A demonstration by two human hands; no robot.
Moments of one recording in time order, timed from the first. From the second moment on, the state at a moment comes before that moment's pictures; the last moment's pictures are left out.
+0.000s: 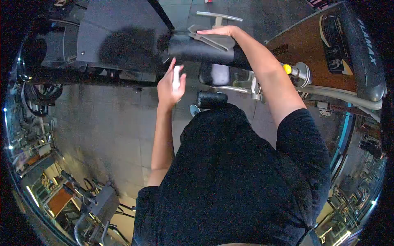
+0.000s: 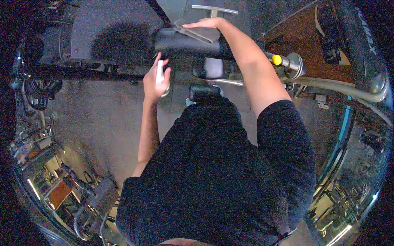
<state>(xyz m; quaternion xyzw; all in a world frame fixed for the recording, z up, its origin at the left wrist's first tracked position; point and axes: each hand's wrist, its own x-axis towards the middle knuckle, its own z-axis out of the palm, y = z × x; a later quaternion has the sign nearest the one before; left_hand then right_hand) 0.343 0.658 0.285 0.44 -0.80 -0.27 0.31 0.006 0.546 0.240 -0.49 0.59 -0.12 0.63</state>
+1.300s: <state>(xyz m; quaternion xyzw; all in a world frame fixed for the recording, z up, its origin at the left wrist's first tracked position) 0.224 0.496 0.275 0.49 -0.76 -0.43 0.09 -0.095 0.944 0.330 0.00 0.40 -0.91 0.13</state>
